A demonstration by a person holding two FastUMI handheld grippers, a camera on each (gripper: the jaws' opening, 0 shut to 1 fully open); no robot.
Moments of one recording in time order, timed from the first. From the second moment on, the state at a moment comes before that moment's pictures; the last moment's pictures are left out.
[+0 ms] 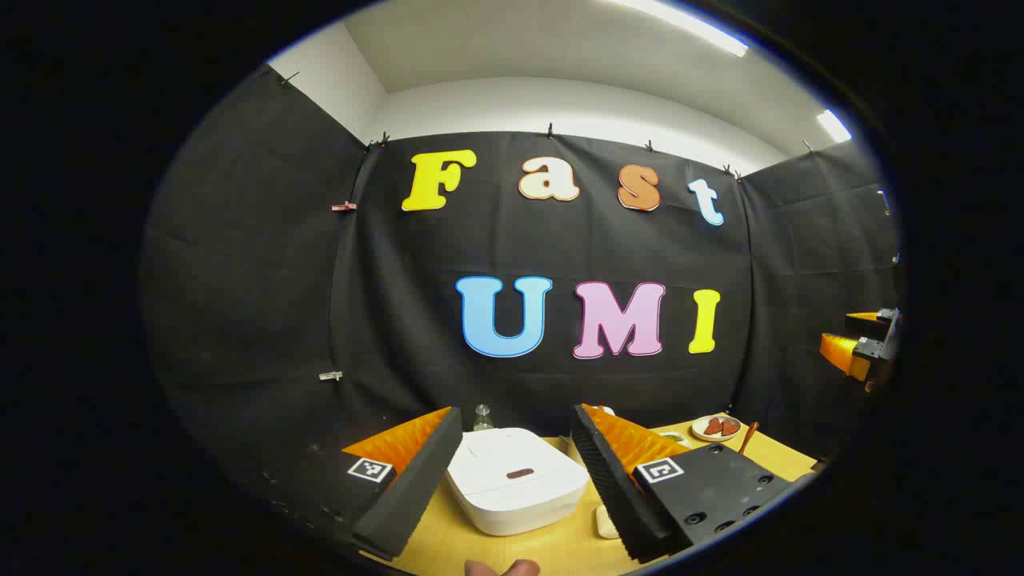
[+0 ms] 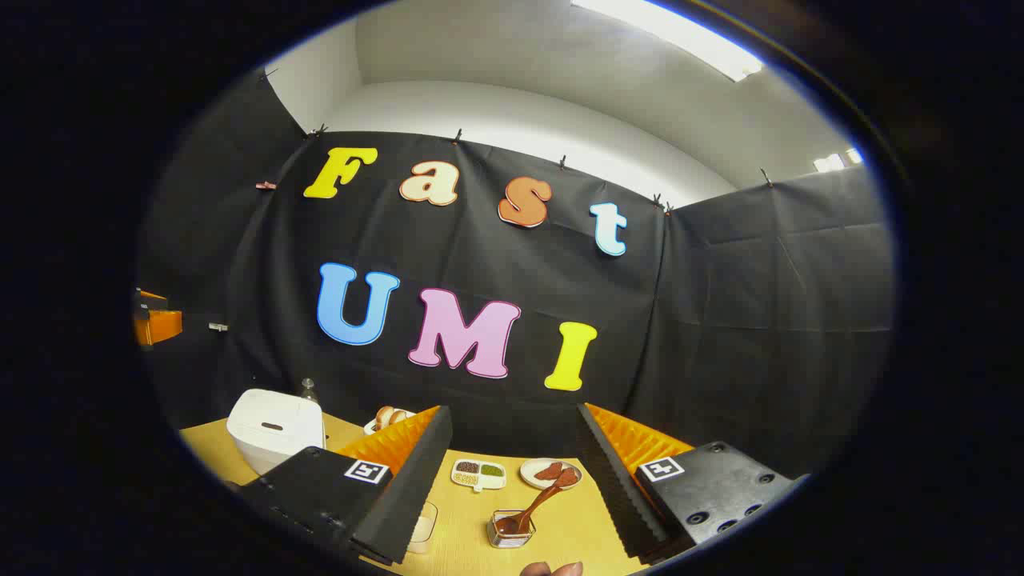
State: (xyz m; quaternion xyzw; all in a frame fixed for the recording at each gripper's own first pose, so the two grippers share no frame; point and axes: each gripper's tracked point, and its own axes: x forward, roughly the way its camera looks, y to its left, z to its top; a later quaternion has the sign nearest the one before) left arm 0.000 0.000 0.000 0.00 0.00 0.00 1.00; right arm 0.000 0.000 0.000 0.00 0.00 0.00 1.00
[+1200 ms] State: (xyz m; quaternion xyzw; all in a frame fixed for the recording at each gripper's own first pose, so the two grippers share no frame) left arm 0.055 -0.041 -0.064 -0.02 0.07 -0.13 0.99; right arm 0.005 -0.004 -0.016 -0.03 0.00 -0.02 1.00
